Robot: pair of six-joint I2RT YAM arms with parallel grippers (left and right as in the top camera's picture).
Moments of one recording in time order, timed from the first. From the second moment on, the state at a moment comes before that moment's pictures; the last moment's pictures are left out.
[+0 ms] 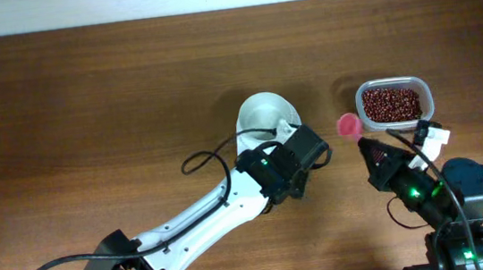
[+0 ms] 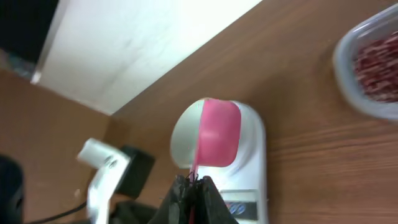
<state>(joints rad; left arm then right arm) -0.91 1.68 1.22 -0.74 -0.18 -0.49 0.00 0.56 0.44 -0.24 -0.45 0.70</state>
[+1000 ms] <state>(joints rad) -0.90 1.86 1.22 -0.67 -0.27 -0.40 0.00 0.56 0.44 -0.22 -0.29 0.70</state>
